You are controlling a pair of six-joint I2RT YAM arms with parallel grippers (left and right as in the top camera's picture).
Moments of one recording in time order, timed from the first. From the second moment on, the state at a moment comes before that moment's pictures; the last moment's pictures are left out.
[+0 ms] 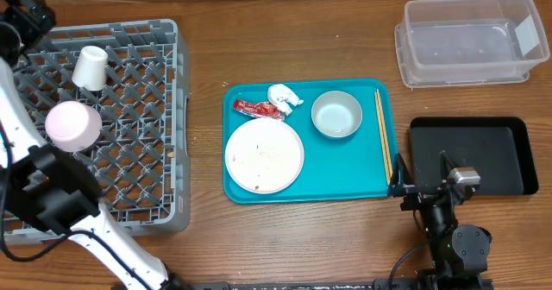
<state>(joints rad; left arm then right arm) 0.57 2.22 2.29 -0.84 0.32 -0.25 0.07 0.01 0.02 -0.04 -0.05 0.23</state>
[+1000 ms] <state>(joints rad) 0.24 2.20 2.29 -0.99 -0.16 0.06 0.07 0.01 0.02 -0.03 -0.05 0.23</state>
